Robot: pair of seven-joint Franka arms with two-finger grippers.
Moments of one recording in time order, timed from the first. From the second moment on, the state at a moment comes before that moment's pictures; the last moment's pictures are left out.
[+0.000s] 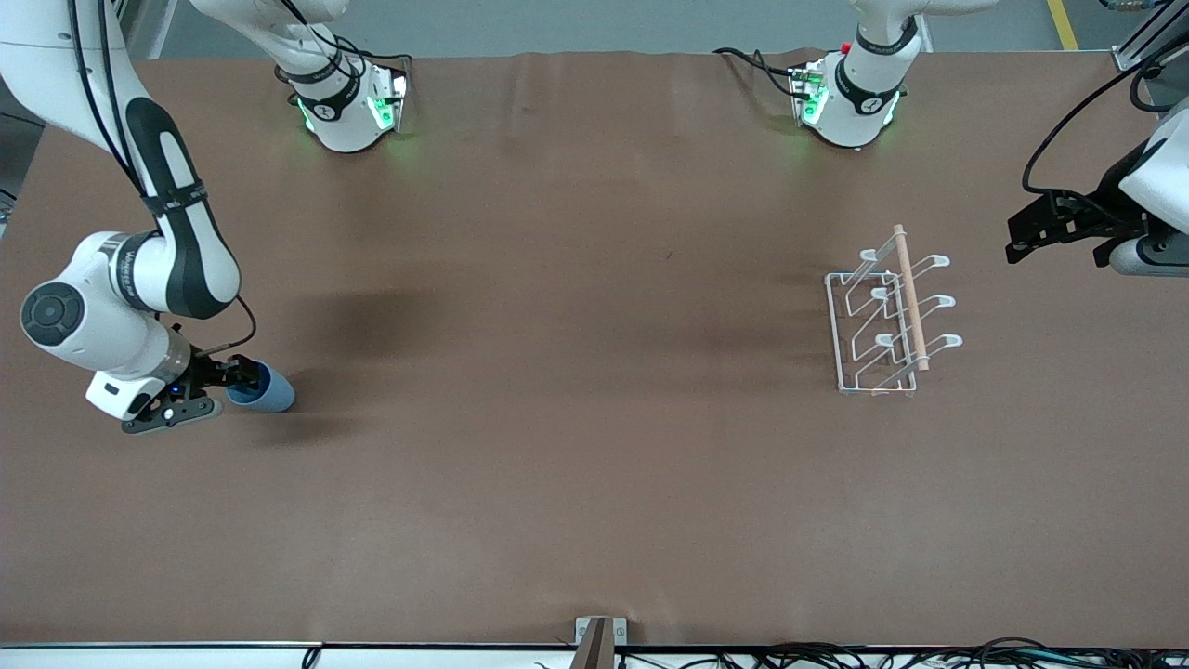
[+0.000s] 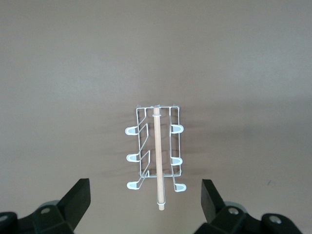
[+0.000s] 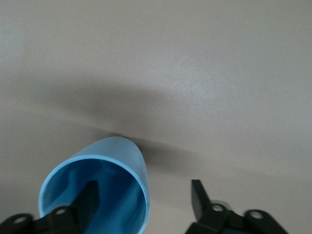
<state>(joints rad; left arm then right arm) -0.06 0.02 0.00 -1.54 0.01 1.58 0.00 -0.05 0.43 -0.09 -1.97 -0.01 2.40 -0.40</state>
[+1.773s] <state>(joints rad) -0.07 0.03 -0.04 -1.55 0.01 1.58 0.16 0.07 0.40 0.10 -1.59 0.71 1.65 -0.19</state>
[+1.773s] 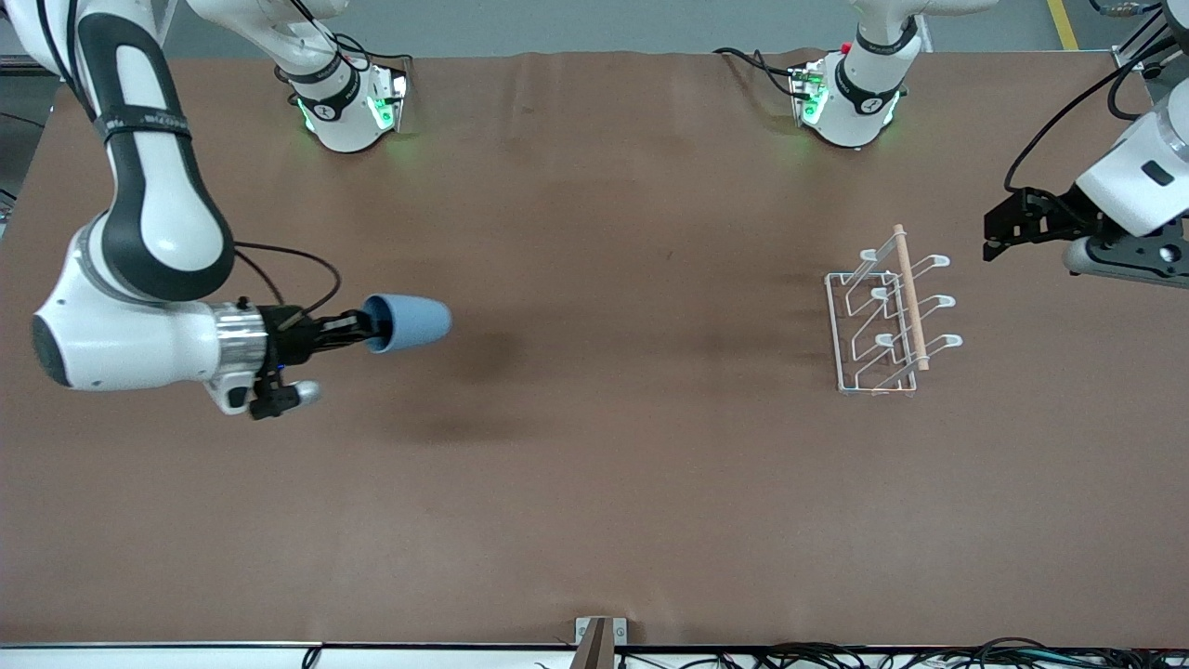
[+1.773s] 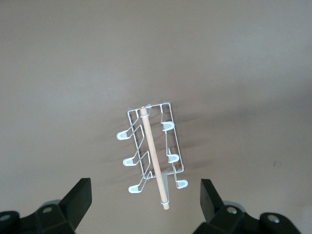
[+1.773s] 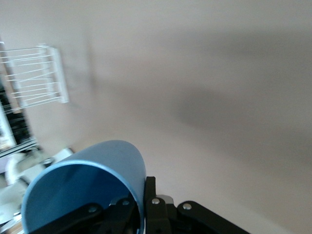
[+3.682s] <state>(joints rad) -0.15 0.28 -0.61 -1.53 -0.26 1.86 0.45 0.14 0.43 0.36 -1.67 1.12 1.80 -0.03</state>
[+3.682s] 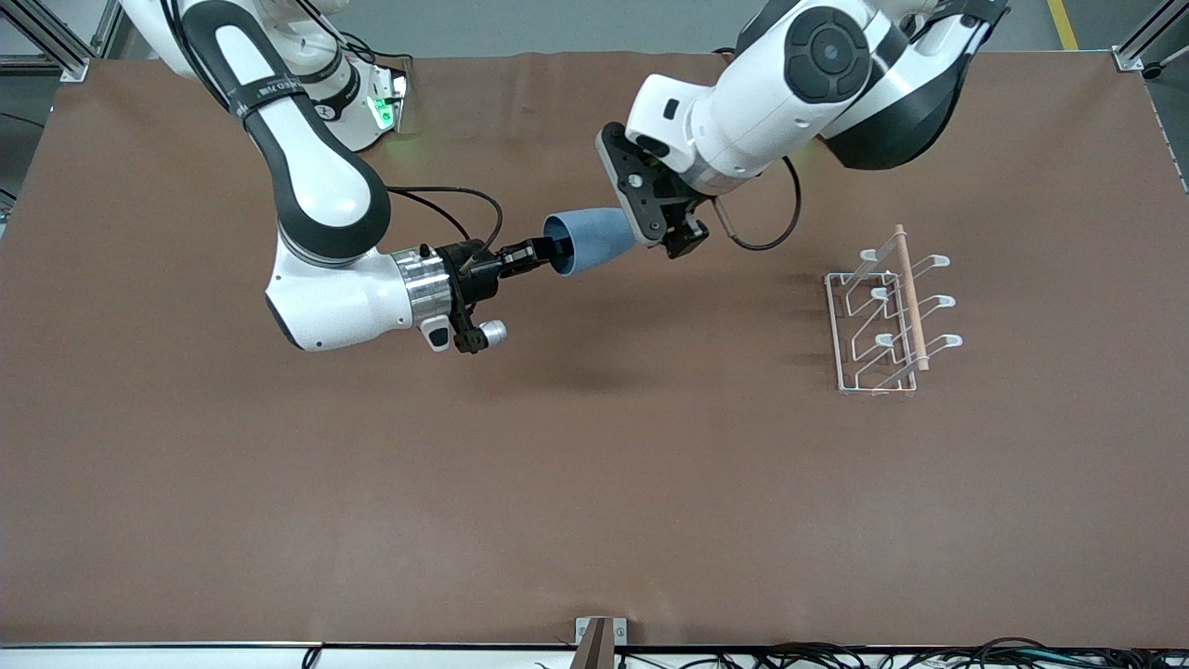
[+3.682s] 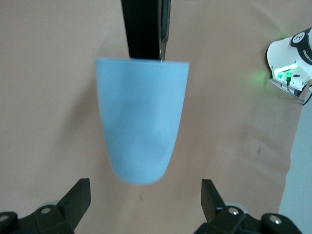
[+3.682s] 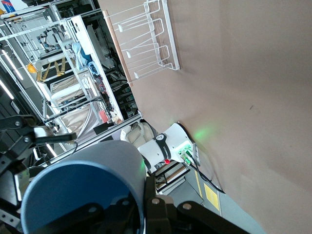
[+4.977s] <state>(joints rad) -0.20 0.39 -0.60 -1.53 -0.18 1.94 0.38 0.13 0.42 0.37 -1.68 1.12 1.82 0.05</state>
